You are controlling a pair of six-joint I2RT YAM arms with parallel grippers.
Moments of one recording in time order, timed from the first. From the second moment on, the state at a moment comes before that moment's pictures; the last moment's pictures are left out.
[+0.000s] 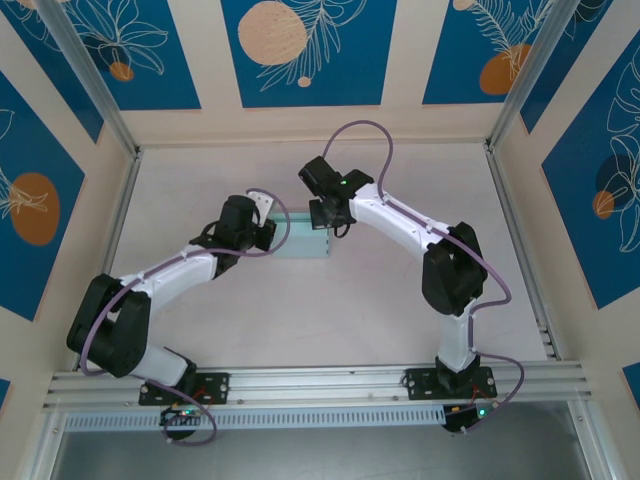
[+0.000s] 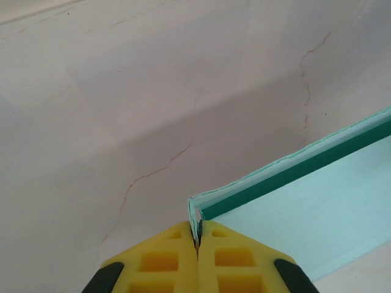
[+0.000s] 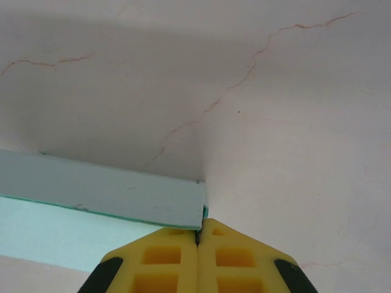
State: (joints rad) left arm -0.49 1.46 0.83 0.00 -0.04 -0.02; right arm 0.71 1.94 1.72 -0.96 0.21 0.53
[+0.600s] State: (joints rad) left arm -0.52 1.46 0.81 0.03 -0.11 -0.05; right arm 0.74 1.94 1.73 -0.98 0.23 0.55
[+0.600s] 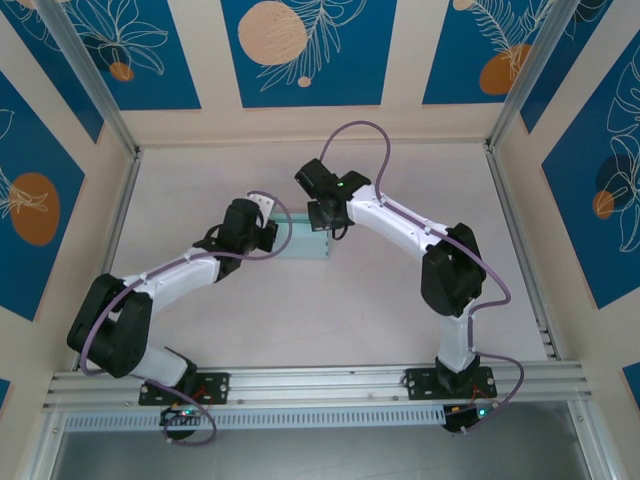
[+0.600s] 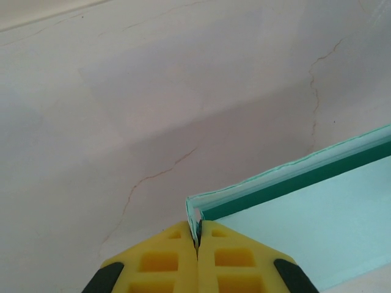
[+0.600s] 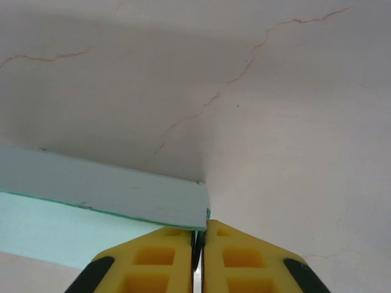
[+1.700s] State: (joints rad) left arm -0.56 1.45 0.81 0.02 -0.14 -0.05; right arm 0.76 1.83 1.57 -0.94 0.22 0.56
